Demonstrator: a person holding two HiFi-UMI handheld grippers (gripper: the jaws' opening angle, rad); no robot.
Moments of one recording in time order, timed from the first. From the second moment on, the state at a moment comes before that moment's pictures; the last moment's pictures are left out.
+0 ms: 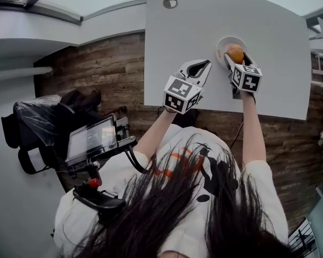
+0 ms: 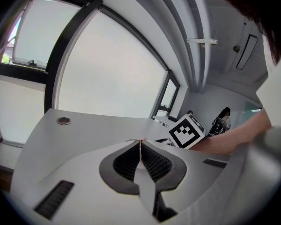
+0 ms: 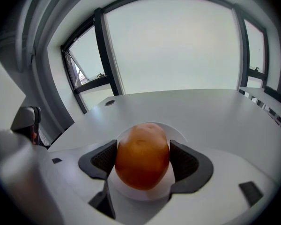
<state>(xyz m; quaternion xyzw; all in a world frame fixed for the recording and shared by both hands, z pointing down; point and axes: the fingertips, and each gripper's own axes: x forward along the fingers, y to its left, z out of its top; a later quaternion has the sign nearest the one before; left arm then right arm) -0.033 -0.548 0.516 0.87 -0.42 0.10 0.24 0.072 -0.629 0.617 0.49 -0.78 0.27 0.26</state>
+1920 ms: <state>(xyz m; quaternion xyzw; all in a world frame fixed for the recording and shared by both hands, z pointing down) 0.107 -0.290 0.444 0.90 -0.41 0.07 0.15 0.153 -0.285 0.465 0.49 -0.83 0.25 0.05</state>
